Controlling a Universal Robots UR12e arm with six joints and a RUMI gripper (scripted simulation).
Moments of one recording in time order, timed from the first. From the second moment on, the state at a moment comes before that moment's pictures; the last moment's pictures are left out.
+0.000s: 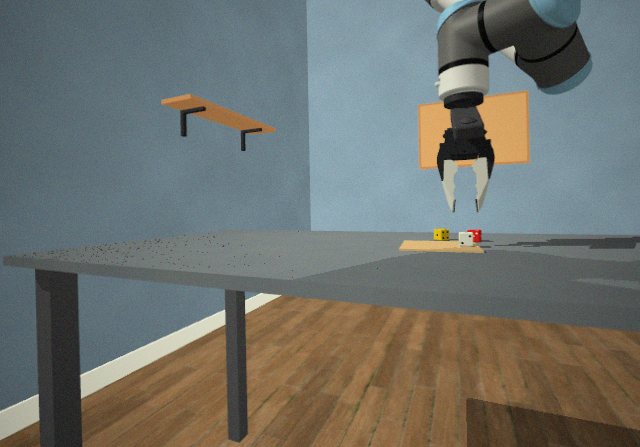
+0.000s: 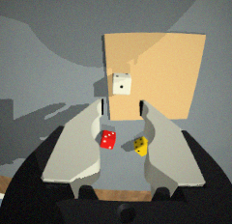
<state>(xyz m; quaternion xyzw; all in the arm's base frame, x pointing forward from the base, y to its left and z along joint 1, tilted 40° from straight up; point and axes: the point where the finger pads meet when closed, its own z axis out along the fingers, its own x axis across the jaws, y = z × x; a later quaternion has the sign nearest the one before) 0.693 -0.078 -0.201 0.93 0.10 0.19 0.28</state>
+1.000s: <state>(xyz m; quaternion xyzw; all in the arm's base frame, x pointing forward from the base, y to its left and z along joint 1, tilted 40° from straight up) 0.681 -0.063 -0.179 0.93 0.10 0.19 0.28</state>
